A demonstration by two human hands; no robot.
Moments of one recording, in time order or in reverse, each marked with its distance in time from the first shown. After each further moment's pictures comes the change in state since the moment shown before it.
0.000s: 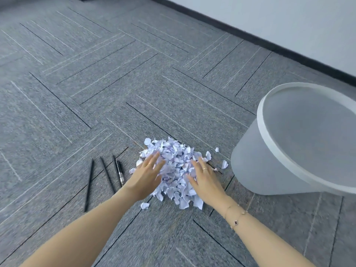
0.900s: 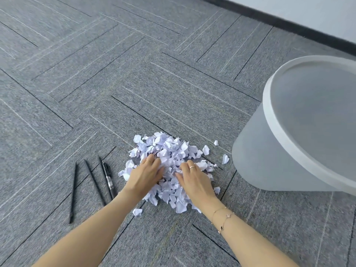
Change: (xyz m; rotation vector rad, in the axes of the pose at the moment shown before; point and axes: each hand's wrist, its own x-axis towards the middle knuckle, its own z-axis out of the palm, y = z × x) left_hand 0.043 0.001 0.037 -0.081 0.141 -0.056; right_hand 0.028 0.003 0.046 -0.237 0.286 -0.139
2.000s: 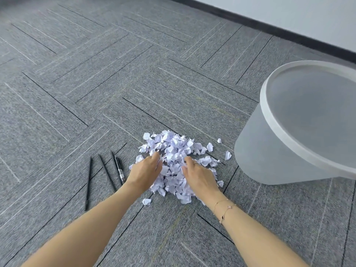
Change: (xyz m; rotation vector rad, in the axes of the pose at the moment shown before) left_hand -0.023 -0.003 -0.026 -0.042 -0.032 -0.101; right_hand -0.011 -0.014 -0.027 0.017 -0.085 -0.013
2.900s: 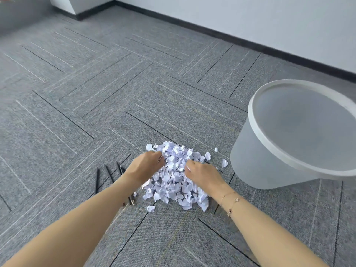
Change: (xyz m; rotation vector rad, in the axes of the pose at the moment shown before) left_hand 0.017 0.004 -0.054 -0.217 0.013 0.161; right_hand 0.010 -0.001 -0.058 -0.008 -0.107 -0.116
